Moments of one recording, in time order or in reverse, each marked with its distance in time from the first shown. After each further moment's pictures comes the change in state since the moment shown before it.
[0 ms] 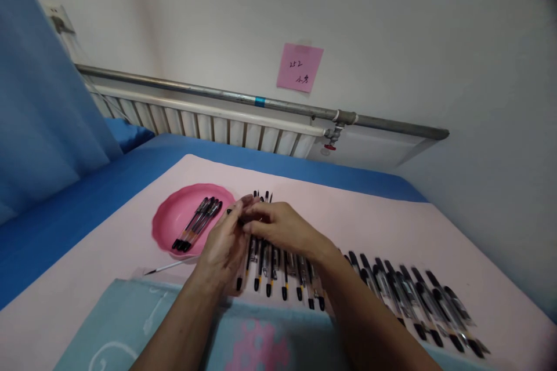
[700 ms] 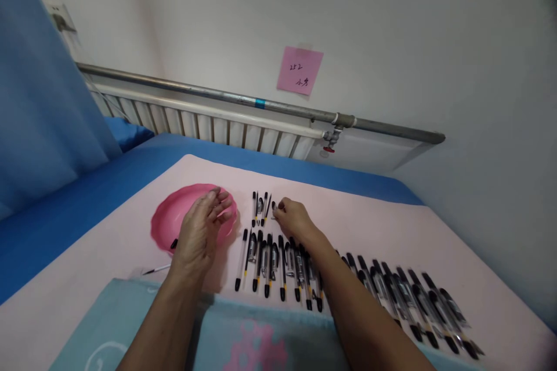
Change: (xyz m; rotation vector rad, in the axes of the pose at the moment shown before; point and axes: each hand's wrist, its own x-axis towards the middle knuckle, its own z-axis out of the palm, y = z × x) left_hand 0.007 0.031 -0.022 0.124 0.164 0.246; right_hand 0.018 0.100 -0.010 -0.572 0.304 0.493
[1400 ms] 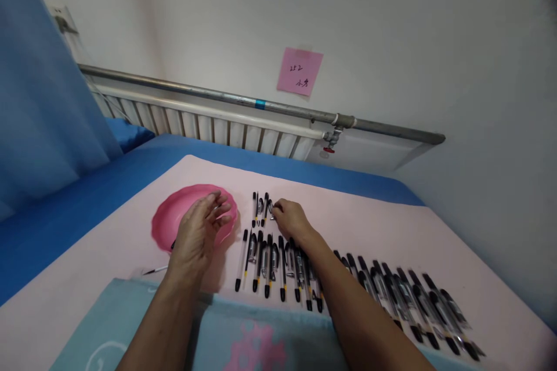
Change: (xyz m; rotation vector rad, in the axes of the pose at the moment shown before) left_hand -0.002 0.003 0.000 0.001 -0.006 -0.030; right_hand 0.002 -0.004 0.004 -0.006 0.019 -0.077
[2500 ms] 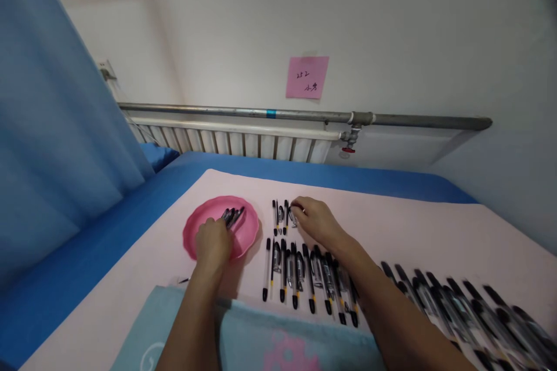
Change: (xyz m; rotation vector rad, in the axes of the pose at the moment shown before) left_hand 0.037 0.003 -0.044 1.326 0.212 0.384; right_hand -0.016 -0.025 -0.043 0.146 0.113 -0.224
